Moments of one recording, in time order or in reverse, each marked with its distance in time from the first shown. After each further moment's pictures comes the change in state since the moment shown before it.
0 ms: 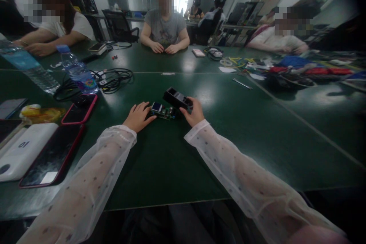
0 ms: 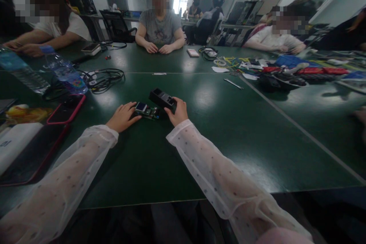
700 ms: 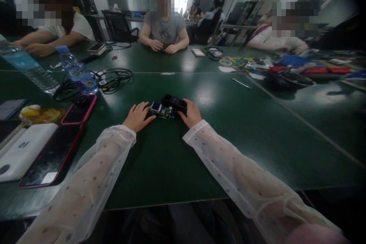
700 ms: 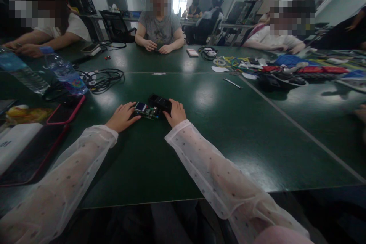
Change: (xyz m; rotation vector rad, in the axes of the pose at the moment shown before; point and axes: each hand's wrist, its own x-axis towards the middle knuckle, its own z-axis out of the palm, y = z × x) left_hand 0.001 -0.001 0.001 0.002 0.001 0.003; right_hand -0.001 -0.011 -0.003 -0.194 -0.211 0.018
